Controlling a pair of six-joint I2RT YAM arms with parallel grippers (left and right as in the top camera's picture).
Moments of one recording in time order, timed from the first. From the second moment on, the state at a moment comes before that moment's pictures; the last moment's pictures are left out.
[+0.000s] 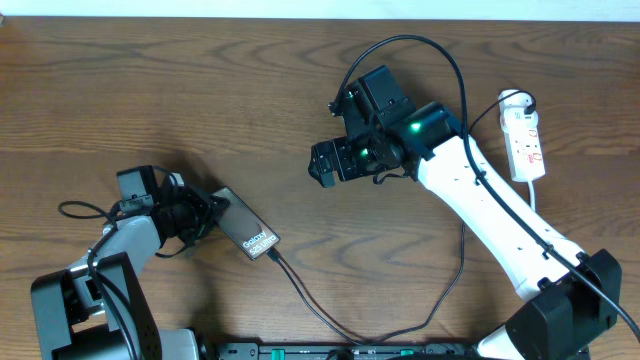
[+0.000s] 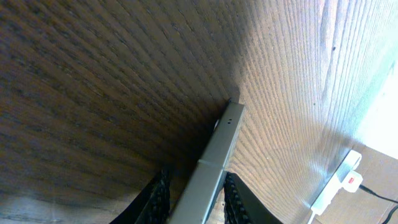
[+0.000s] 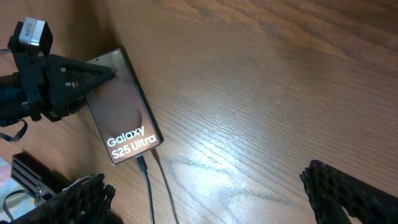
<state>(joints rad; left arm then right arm) 0.29 1.57 0.58 -0.23 0.63 -0.70 0.58 1.71 1.54 -0.96 -0.30 0.31</state>
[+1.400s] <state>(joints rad) 0.29 1.41 0.58 -0.27 0.59 -0.62 0.58 1.71 1.54 -0.98 -0.27 0.31</state>
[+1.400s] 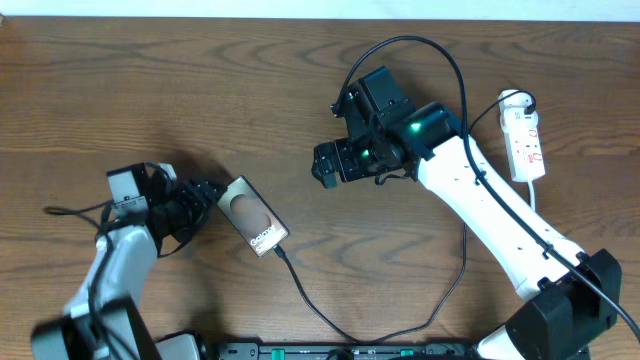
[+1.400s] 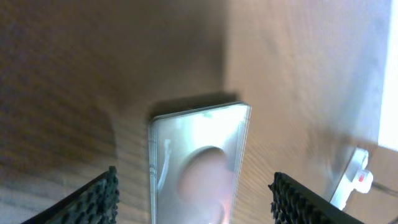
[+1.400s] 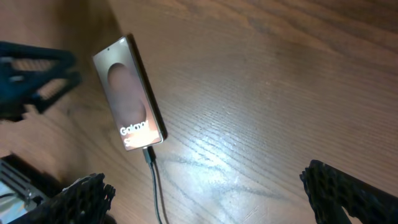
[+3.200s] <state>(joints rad) -0.21 1.14 1.17 -0.99 -0.09 -0.28 0.43 1.71 1.54 -1.20 0.16 0.41</state>
